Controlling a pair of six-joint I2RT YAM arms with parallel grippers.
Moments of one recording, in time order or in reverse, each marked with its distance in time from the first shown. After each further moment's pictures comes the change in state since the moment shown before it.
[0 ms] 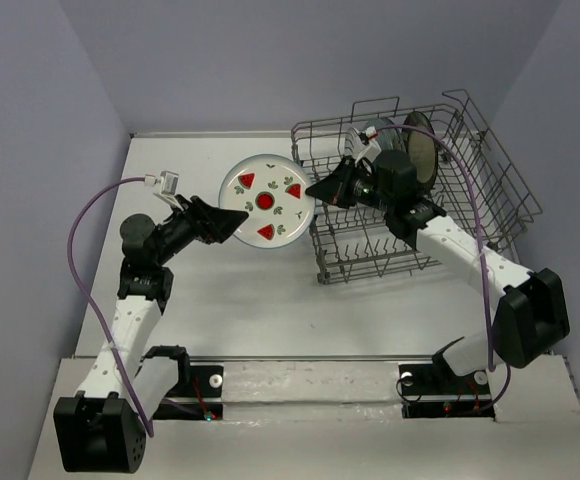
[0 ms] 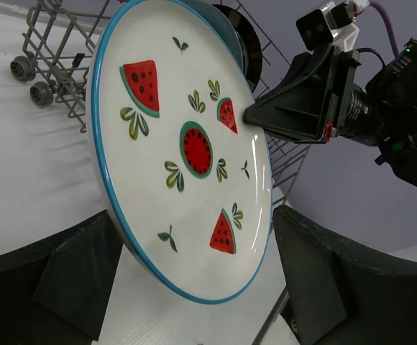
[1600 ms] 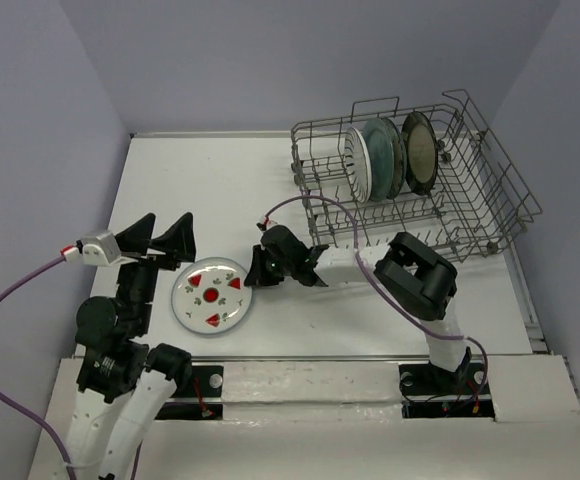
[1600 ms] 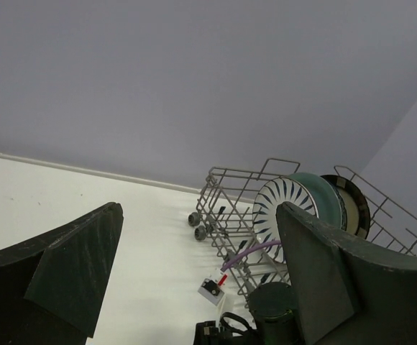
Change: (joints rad) left arm -0.311 -0.605 0.092 -0.414 -0.950 0.406; right arm 0.456 0.601 0.082 0.037 0.290 0.013
